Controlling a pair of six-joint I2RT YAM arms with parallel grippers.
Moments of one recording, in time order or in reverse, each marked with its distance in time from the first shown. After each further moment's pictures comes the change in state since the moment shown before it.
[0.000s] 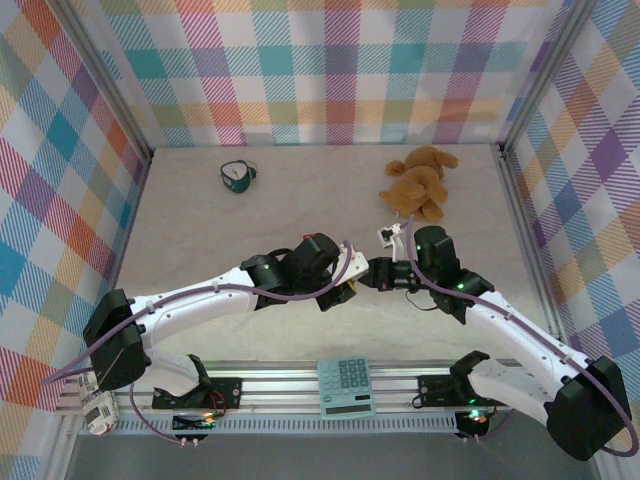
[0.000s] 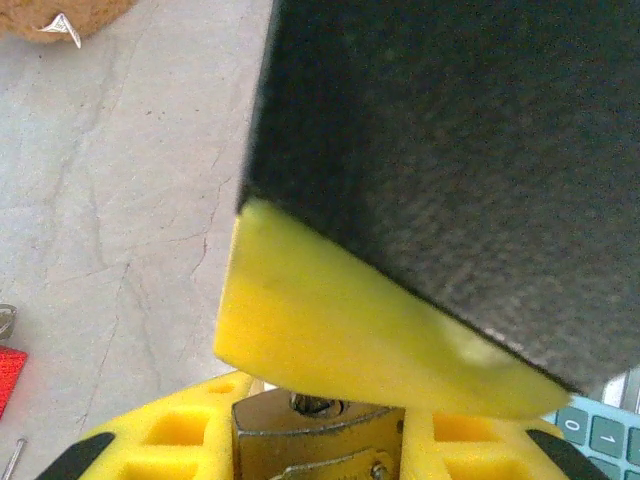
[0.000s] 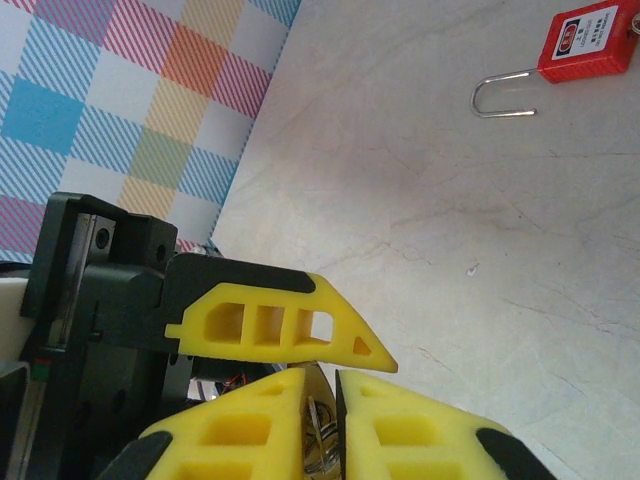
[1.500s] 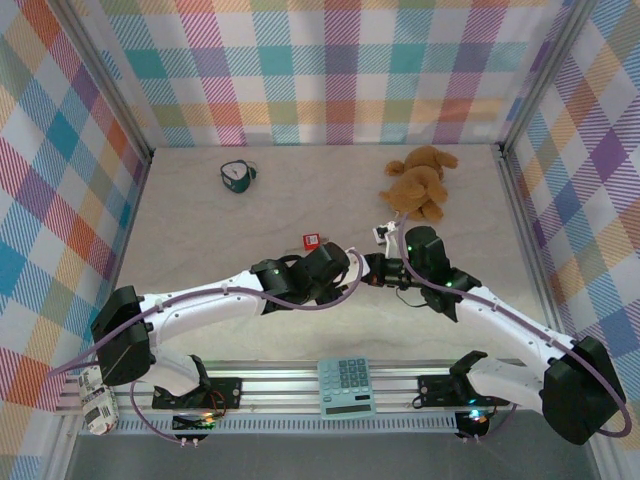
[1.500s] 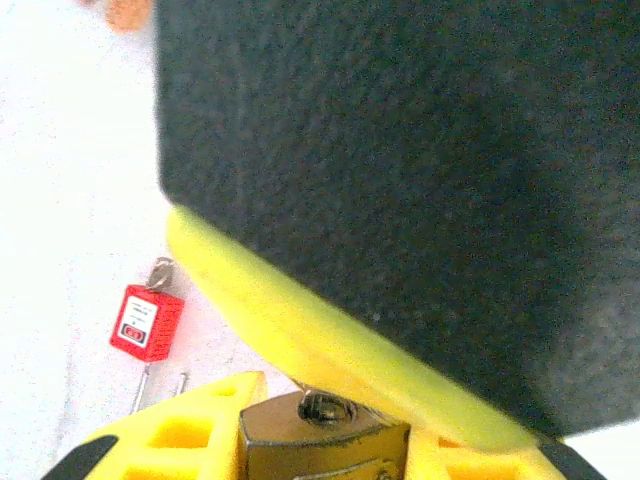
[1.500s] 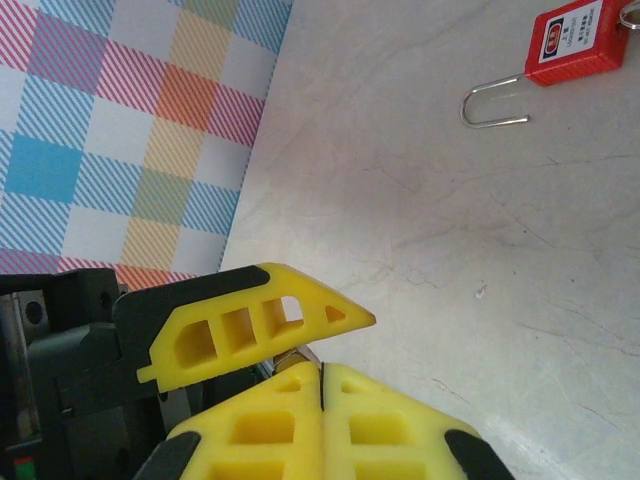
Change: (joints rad) left arm -0.067 0.042 0.016 -0.029 -0.346 0.099; right arm 0.049 0.093 -0.033 0.181 0.057 0.164
